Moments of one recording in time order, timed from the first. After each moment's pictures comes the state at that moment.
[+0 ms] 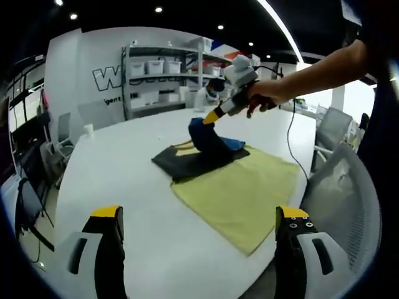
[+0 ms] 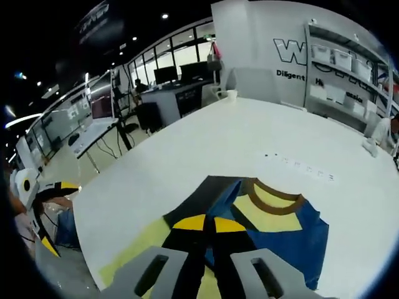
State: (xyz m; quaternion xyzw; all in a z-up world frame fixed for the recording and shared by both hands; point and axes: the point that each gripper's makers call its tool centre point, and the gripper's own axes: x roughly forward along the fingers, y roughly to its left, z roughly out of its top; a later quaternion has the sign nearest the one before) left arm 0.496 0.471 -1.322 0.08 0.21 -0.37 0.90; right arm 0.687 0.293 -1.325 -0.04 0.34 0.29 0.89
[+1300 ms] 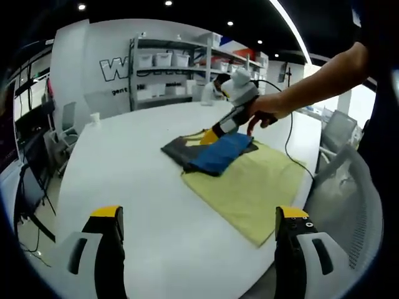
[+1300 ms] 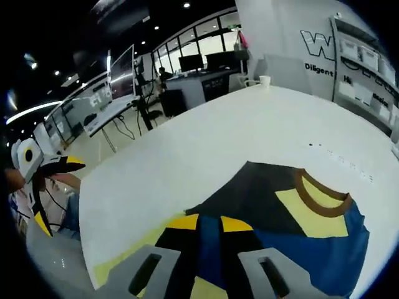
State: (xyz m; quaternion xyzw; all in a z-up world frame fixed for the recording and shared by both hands) left arm 0.514 0.509 -1.343 0.06 0.24 -0.34 0.91; right arm 0.675 0.346 -1.371 -0.07 0.34 0.38 0.86
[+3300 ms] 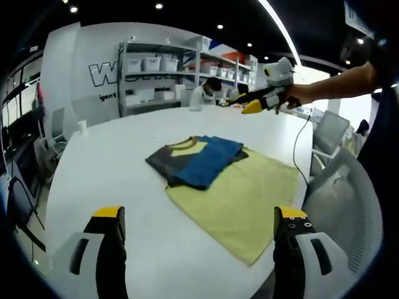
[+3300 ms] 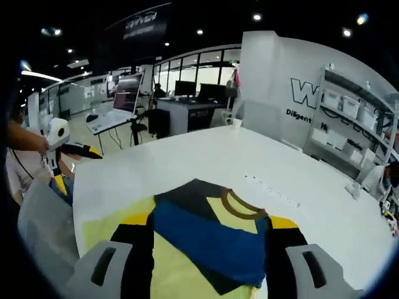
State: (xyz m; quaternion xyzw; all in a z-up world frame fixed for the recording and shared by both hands) left arm 0.515 0.457 -1.324 0.06 0.22 -0.38 0.89; right arm 0.630 0.199 -1.276 -0.14 0.22 0.33 0.91
